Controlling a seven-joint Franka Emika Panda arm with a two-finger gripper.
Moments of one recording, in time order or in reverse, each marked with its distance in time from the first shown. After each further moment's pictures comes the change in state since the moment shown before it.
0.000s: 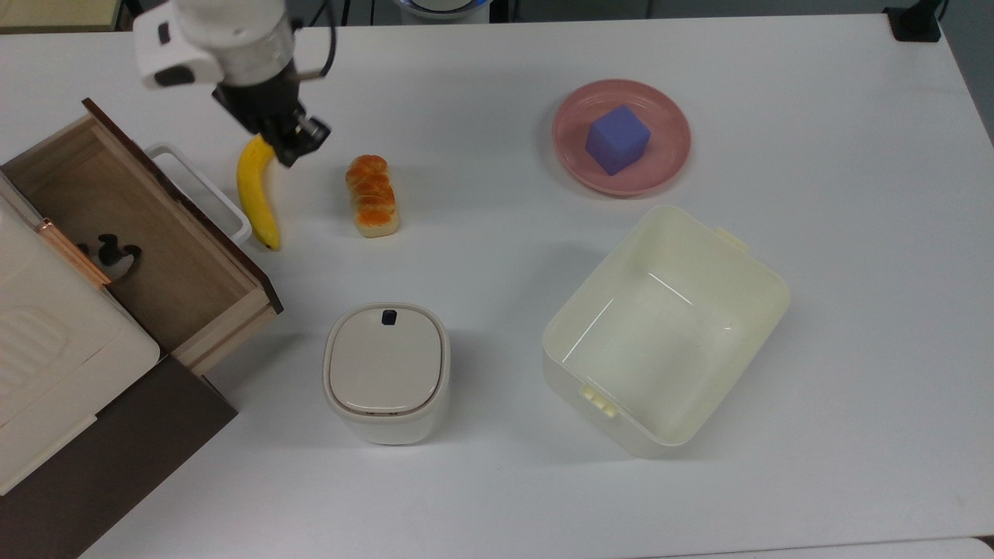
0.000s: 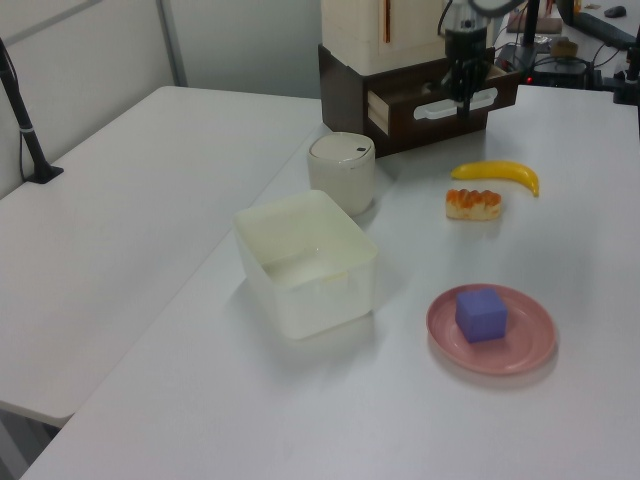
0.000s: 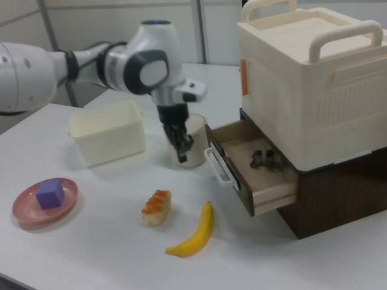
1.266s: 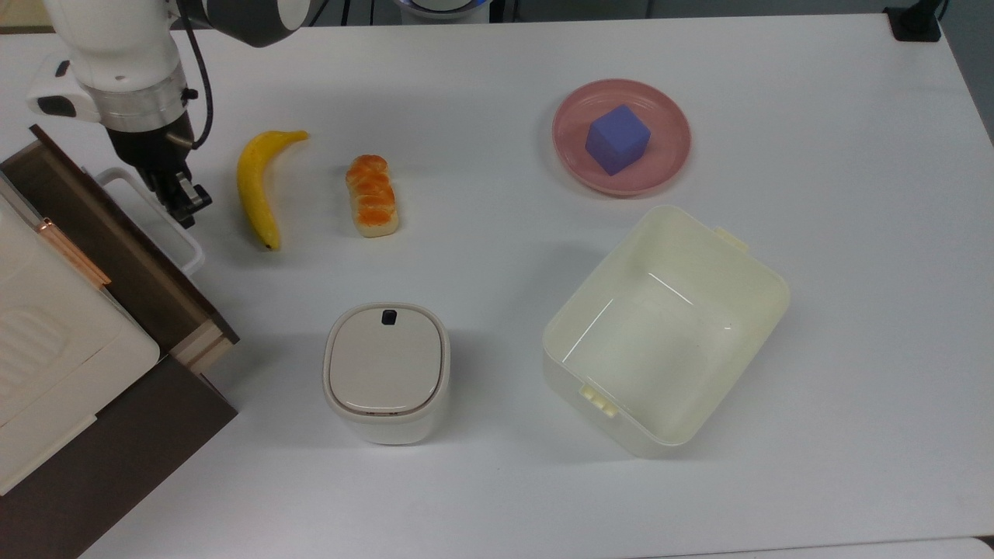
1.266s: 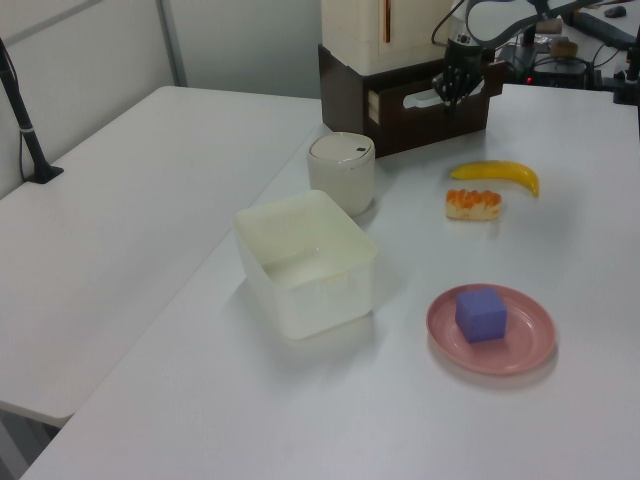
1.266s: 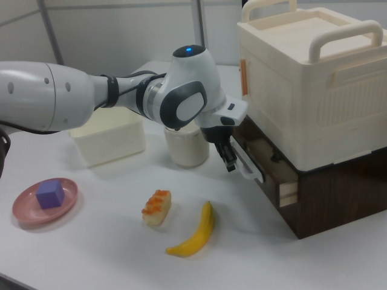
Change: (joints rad) arm -0.139 0.116 -0.011 -0.007 0.003 0.360 0.116
